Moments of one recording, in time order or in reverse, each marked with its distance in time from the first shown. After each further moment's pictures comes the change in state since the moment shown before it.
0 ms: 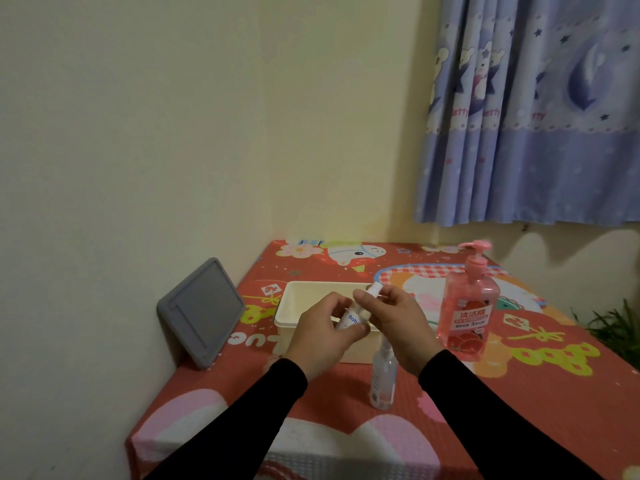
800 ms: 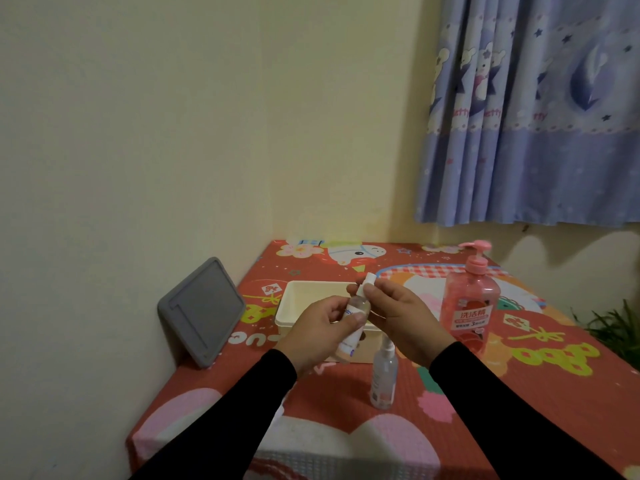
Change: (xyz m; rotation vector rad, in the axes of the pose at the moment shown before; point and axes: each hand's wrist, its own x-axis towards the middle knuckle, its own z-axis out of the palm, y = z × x) left_hand 0.002 0.007 -0.012 -0.272 -0.220 -0.086; right_hand 0.005 -0.008 -0.009 0.107 -0.231 -0.015
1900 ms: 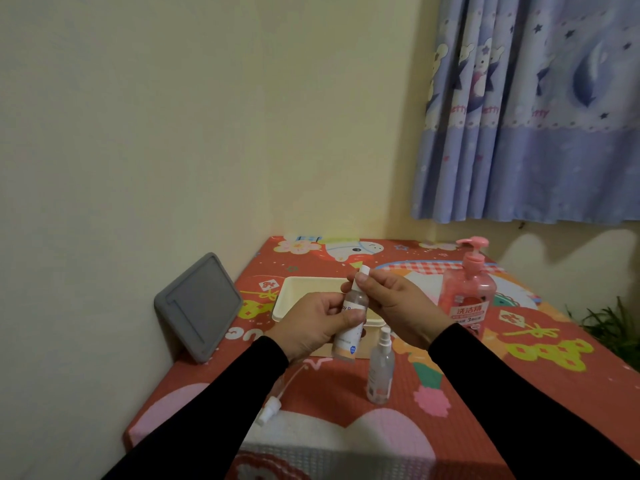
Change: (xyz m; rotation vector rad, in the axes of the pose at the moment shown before) left_hand 0.000 0.008 -0.008 -0.098 -0.149 -0.009; right_hand 0.006 -0.014 0.000 -0.129 -0.105 0.001
